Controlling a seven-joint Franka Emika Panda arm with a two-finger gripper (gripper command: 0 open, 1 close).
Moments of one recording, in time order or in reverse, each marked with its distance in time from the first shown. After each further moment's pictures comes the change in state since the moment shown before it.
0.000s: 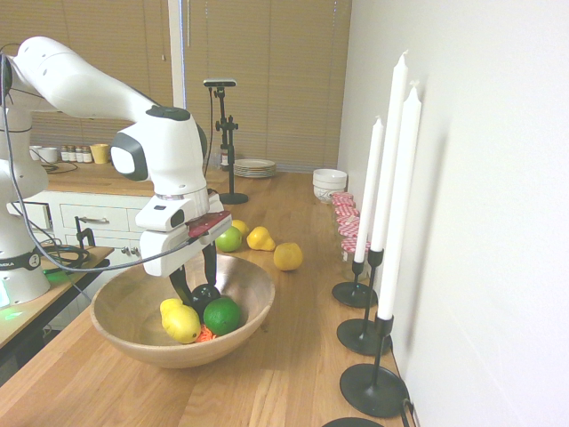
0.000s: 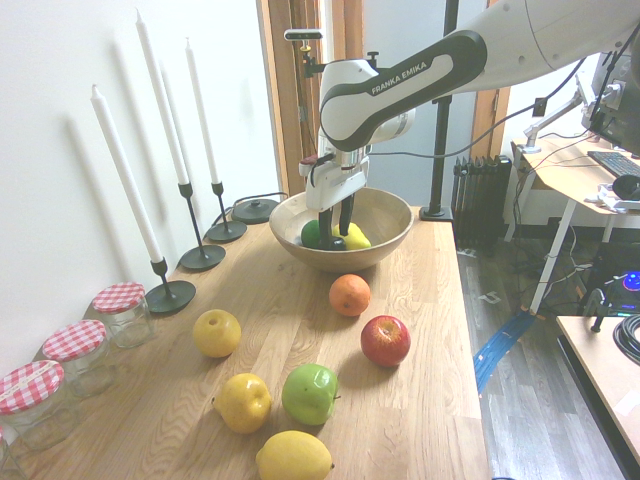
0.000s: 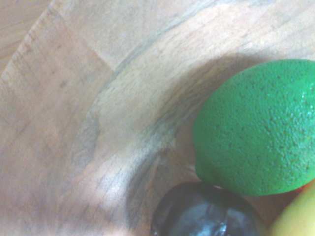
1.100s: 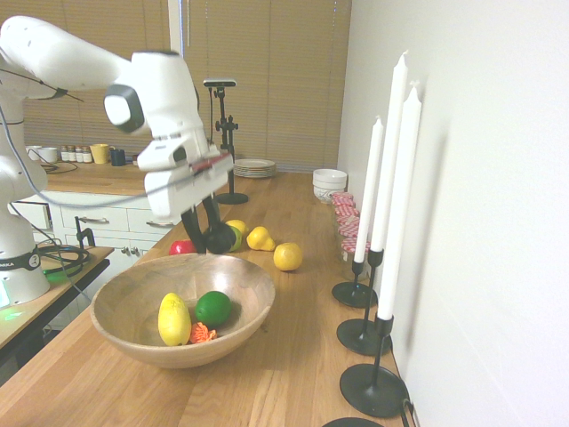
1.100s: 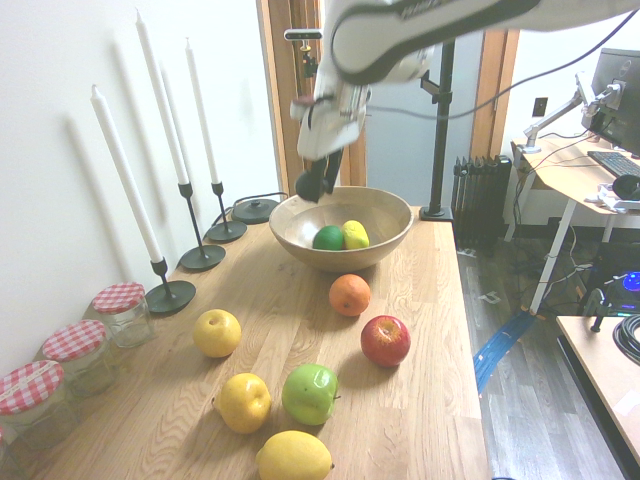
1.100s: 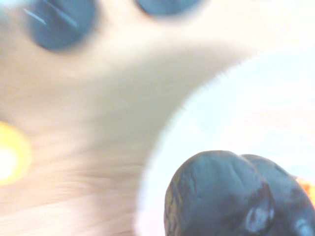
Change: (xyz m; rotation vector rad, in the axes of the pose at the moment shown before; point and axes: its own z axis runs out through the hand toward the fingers) arm -0.067 -0.030 -0.154 0.140 0.125 -0.120
